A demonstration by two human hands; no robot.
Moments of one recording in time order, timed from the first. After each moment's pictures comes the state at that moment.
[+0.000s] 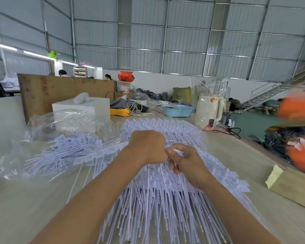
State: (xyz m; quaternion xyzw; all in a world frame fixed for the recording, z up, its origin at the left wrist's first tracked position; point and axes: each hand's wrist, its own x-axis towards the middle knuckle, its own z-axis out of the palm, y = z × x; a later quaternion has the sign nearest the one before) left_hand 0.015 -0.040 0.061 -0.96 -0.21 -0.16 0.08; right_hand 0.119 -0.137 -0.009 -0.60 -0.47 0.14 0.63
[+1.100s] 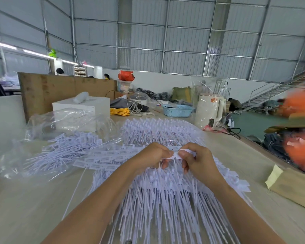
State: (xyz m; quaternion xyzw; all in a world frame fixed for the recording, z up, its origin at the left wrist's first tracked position) left_hand 0.033 -0.020 0.013 -0.83 -0.13 -0.12 -0.53; right_hand 0.136 -0.153 -0.011 -0.66 -0.48 -0.01 0.58
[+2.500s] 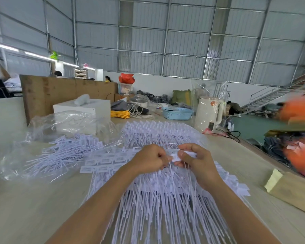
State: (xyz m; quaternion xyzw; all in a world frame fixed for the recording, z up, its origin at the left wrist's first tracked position) left_hand 0.032 -0.013 0.008 -0.92 -0.12 -0.18 -0.34; right_hand 0.134 -0.149 -0.005 -0.59 -0.36 0.13 0.71
